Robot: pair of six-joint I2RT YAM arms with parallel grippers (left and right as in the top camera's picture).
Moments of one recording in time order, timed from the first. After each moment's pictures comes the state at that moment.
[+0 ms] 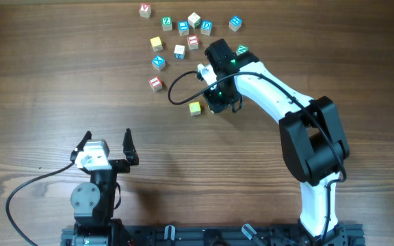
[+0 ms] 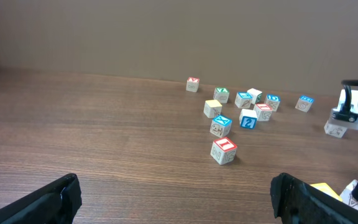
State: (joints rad) left arm -0.01 0.04 0.01 -0.07 -0.03 -0.10; right arm 0.50 2.15 1.60 -0.87 -0.15 -0.13
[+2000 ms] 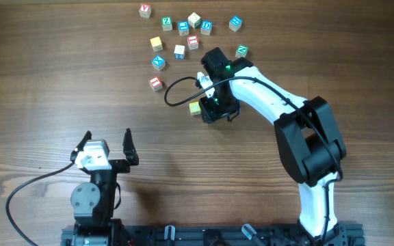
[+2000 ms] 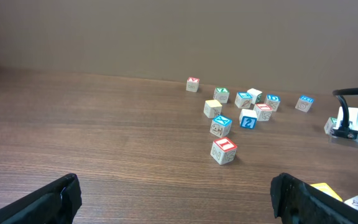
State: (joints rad) left arm -0.01 0.04 0.01 -0.07 -0.03 -0.10; right arm 0.53 2.15 1.57 -0.93 -0.25 0.05
